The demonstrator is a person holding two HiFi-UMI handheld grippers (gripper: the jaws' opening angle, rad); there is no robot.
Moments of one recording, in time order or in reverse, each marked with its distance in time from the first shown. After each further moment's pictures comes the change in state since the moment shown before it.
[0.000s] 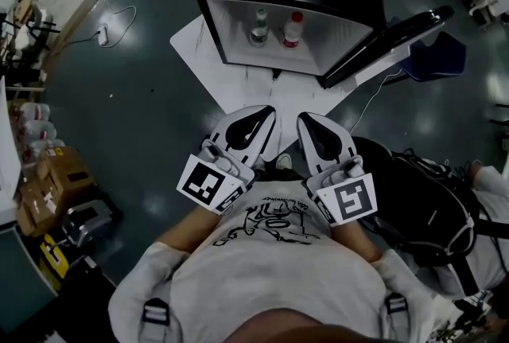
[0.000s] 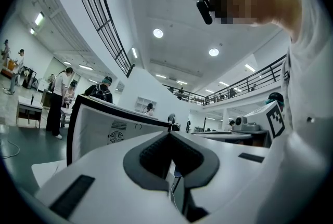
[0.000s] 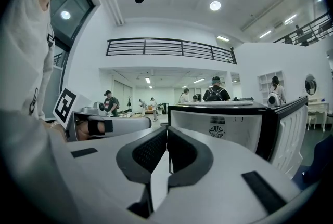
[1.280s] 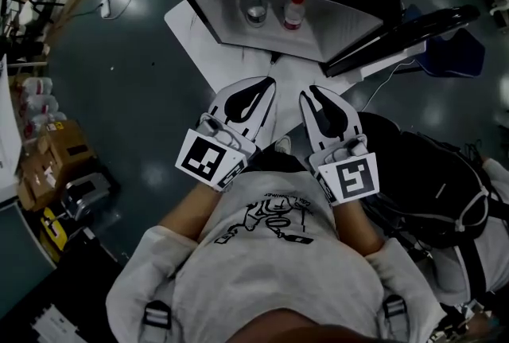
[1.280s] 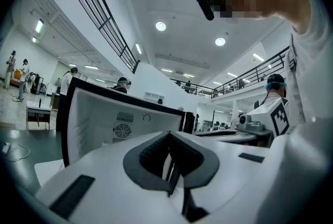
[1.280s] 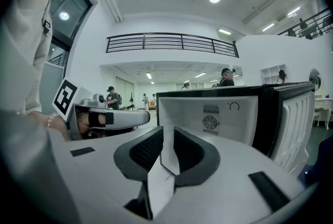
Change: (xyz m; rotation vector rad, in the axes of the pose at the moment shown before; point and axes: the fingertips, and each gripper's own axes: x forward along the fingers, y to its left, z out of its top) left arm 0.069 0.029 -0.040 0.029 0.064 0.098; right arm 0.025 -0.077 -0.044 0.004 0.056 0.035
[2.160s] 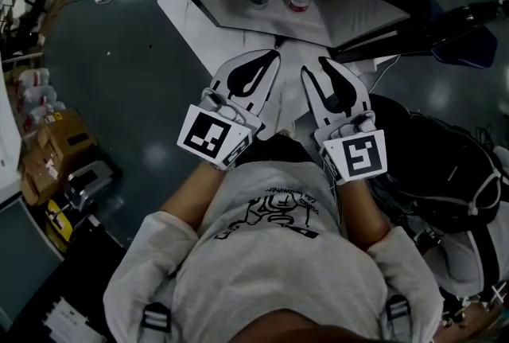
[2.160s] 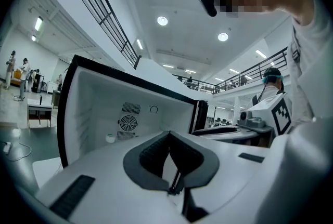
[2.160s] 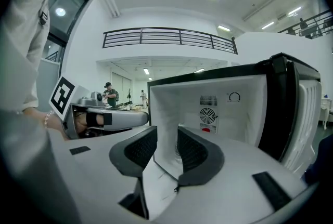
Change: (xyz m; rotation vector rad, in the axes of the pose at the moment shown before) left arm 0.036 0.046 -0.039 0.000 0.046 0.011; right arm 0.052 -0.033 -0.029 0.000 0.022 -0.030
